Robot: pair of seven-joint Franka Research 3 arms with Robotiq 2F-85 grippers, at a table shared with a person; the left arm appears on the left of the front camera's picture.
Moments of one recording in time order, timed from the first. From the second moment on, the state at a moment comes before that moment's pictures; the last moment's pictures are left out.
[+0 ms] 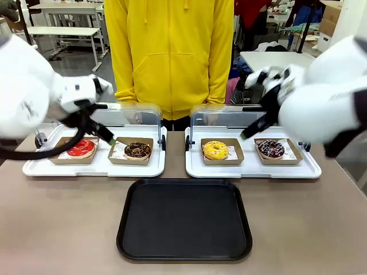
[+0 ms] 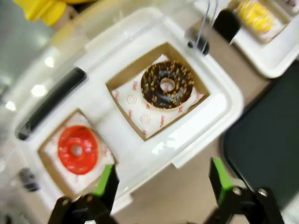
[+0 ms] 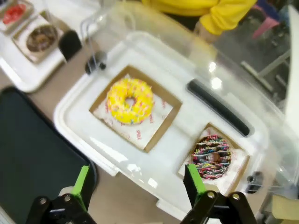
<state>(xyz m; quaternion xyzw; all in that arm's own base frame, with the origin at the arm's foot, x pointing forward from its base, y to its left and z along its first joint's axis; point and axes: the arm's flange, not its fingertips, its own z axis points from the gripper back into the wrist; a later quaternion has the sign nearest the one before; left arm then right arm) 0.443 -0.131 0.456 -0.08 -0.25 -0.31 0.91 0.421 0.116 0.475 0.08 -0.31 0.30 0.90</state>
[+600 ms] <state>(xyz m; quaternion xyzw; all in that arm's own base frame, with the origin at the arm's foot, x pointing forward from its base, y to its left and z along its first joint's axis) 0.476 0.051 0.544 -0.26 -0.25 -0.47 0.80 0.408 -0.146 0.526 0.22 -0.40 0.33 0.83</state>
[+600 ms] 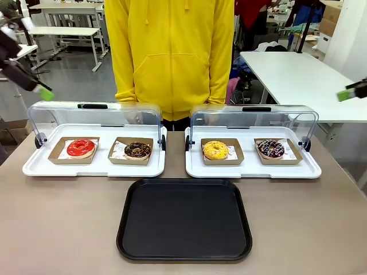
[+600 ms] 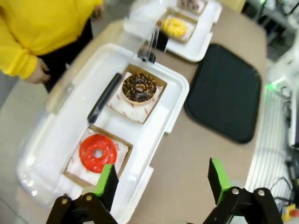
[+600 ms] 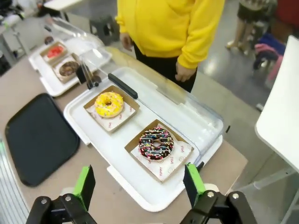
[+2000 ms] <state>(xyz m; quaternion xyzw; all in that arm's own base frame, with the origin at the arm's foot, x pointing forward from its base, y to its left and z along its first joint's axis) 0.481 0.118 0.520 -0.32 -0.31 -0.49 0.75 0.383 -0.166 0.503 0.27 -0.42 0.33 0.80</state>
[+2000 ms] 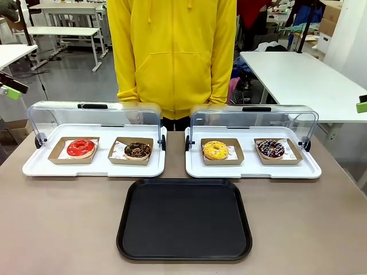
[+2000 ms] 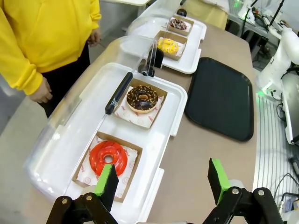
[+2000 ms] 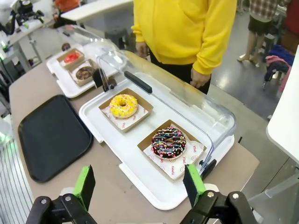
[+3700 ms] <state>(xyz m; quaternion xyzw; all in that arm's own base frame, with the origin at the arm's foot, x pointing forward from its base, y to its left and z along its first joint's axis) 0.481 0.119 0.520 -0.32 -0.31 -0.48 0.75 0.383 -0.167 0.504 0.27 -0.42 0.33 0.80</state>
